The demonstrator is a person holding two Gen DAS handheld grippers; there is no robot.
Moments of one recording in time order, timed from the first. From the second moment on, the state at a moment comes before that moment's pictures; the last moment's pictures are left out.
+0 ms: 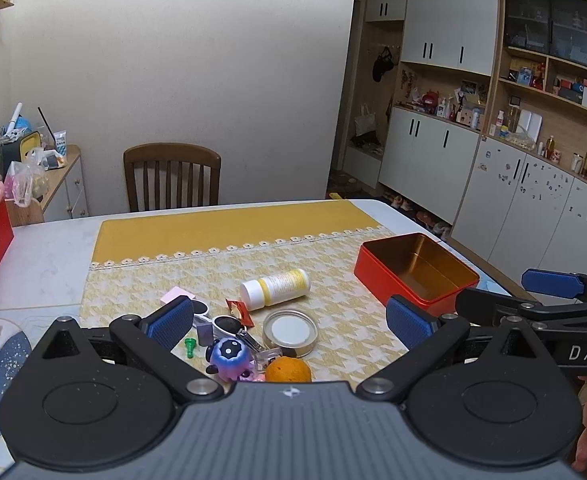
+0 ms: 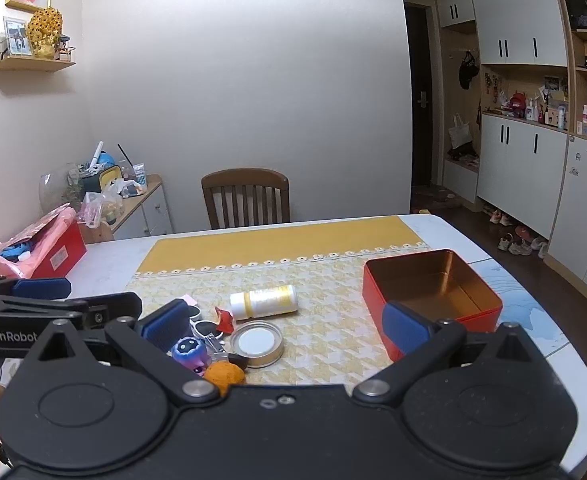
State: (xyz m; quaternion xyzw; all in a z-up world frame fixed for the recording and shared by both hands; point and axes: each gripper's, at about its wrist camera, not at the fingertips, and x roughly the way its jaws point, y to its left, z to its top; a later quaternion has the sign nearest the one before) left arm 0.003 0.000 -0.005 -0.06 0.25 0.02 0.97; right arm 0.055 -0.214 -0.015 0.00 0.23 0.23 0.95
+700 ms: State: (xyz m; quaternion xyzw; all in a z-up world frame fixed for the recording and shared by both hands) left arm 0.007 0.008 -0.009 -0.08 0.25 0.03 0.96; right arm 0.066 -0.206 -0.025 -0.01 0.25 0.24 0.94
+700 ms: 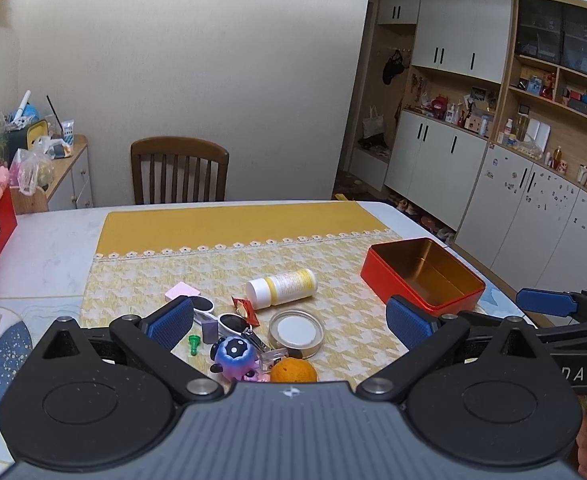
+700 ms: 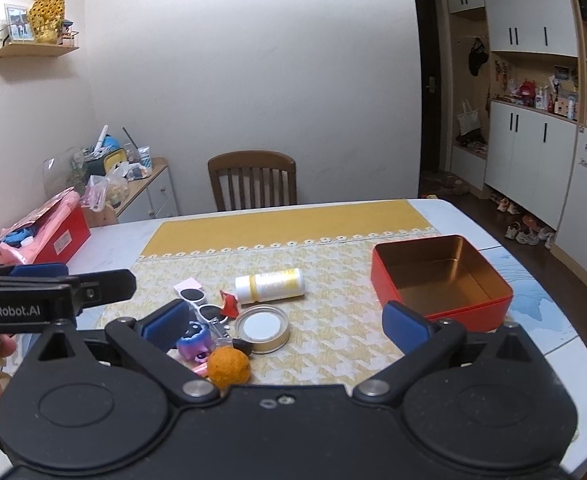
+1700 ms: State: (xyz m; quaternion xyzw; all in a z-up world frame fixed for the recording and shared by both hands) left arm 0.069 0.045 -0.084 -0.07 0.35 0.06 0.93; right arm 0.129 -0.148 -0.104 -0.07 0.38 0.36 0.85
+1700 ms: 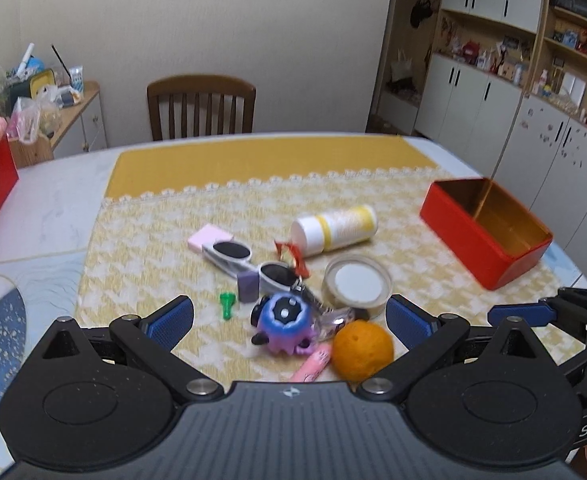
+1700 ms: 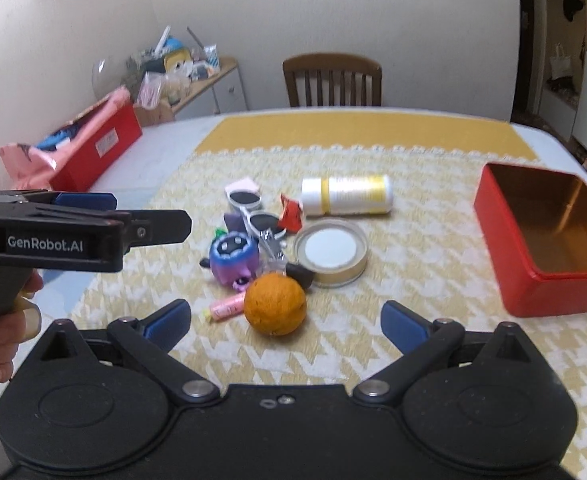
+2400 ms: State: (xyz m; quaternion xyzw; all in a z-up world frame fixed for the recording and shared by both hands) left arm 0.130 0.070 -0.144 -0.10 0.42 0.06 0.90; right arm 0.156 -0.099 -0.143 -0.14 0.39 0.40 0.82
